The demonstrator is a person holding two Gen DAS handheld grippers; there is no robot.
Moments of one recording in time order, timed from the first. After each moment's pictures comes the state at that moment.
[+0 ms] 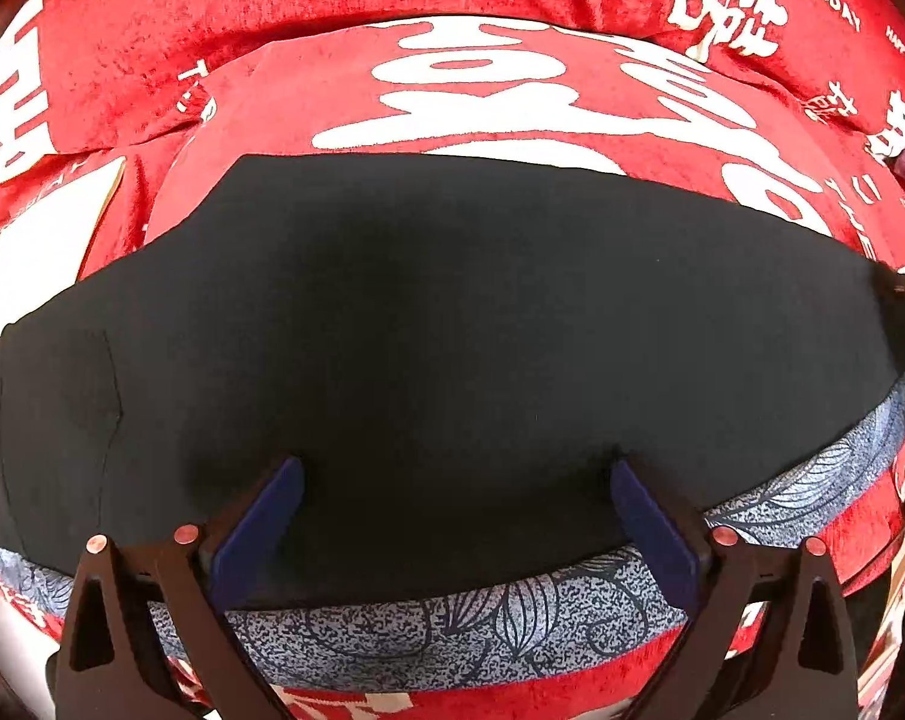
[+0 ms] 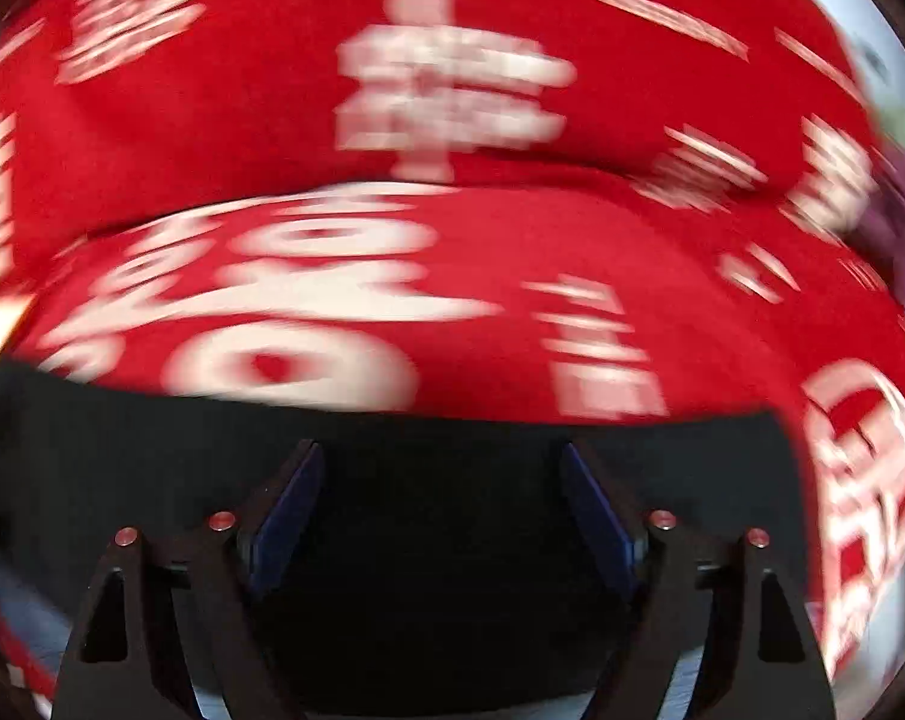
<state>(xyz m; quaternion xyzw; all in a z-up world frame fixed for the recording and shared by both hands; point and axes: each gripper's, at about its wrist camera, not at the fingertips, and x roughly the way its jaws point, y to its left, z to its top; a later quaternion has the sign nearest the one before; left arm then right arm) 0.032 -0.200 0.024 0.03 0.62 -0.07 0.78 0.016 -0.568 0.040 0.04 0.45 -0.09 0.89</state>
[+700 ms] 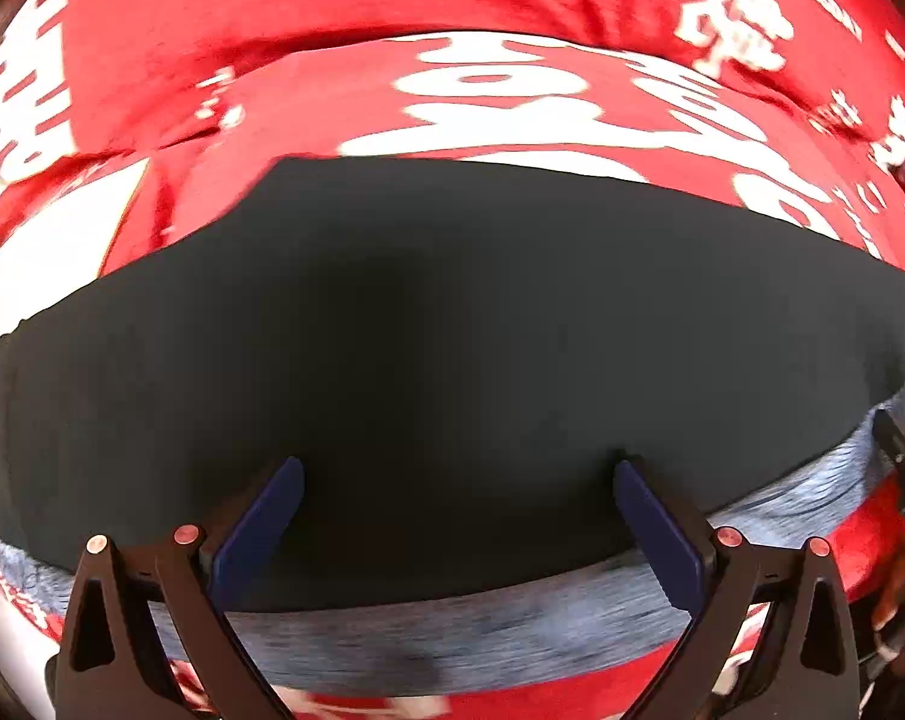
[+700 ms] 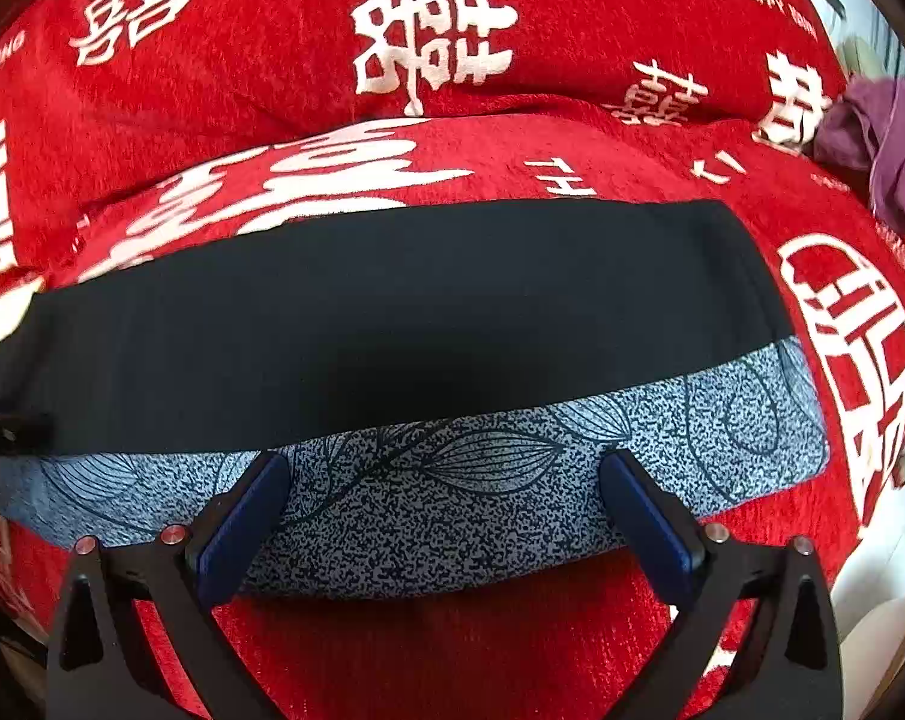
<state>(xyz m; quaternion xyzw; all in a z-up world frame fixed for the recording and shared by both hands) 0.024 -0.169 0.026 0.02 0.60 -0.06 0.80 -0.051 -0.506 0.033 0.06 0.47 -0.07 0.88</state>
